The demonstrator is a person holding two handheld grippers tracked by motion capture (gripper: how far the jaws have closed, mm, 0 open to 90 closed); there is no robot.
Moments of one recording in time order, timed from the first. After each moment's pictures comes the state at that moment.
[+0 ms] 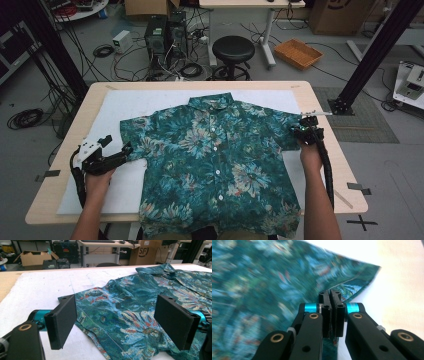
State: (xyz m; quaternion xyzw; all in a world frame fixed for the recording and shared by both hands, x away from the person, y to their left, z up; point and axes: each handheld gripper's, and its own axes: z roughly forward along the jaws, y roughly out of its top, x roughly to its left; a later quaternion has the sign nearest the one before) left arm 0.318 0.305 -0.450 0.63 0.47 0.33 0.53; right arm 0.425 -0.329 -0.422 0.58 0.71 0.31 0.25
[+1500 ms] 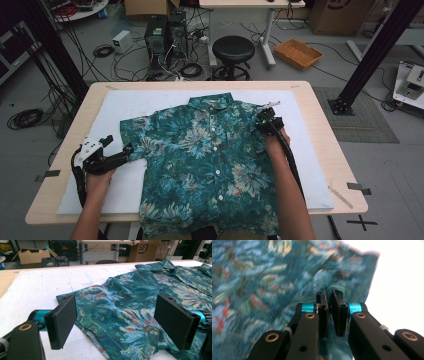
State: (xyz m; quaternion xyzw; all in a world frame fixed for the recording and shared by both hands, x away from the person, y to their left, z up) left arm 0.320 0.304 -0.450 0.63 0.47 0.33 0.52; right arm 0.469 -0.218 -0.435 0.50 0.78 0.26 0.27
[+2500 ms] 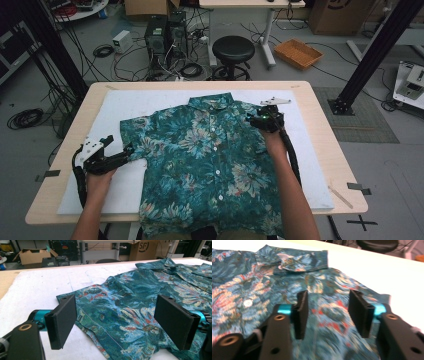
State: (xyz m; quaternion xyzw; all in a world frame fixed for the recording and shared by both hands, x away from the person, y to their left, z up) left arm 0.320 0.302 -0.450 0.64 0.46 0.34 0.51; right arm 0.452 -0.222 -0.407 0.47 0.75 0.40 0.24
